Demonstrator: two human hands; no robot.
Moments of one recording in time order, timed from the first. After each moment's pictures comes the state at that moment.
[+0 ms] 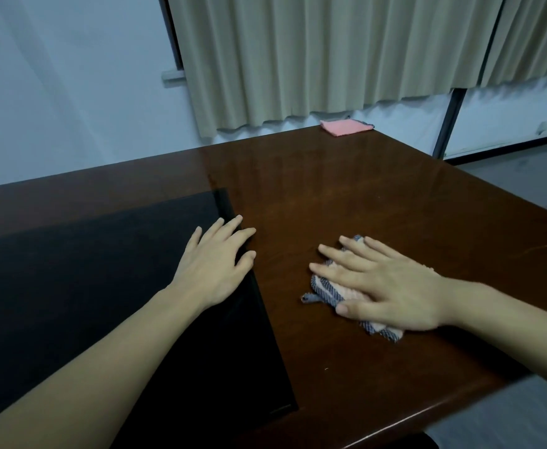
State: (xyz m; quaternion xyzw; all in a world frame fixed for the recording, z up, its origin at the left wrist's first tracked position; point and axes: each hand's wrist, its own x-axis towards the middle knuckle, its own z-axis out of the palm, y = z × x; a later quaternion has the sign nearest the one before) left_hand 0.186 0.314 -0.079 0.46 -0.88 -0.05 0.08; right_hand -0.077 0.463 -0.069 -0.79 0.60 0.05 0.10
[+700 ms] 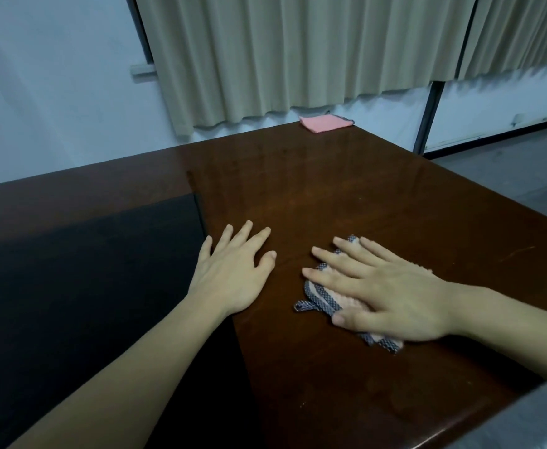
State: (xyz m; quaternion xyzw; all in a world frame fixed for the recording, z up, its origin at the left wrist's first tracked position) left_hand 0.117 0.316 -0.087 0.47 -0.88 -0.10 0.03; right_hand -0.100 0.462 -0.069 -0.79 0.61 0.07 0.09
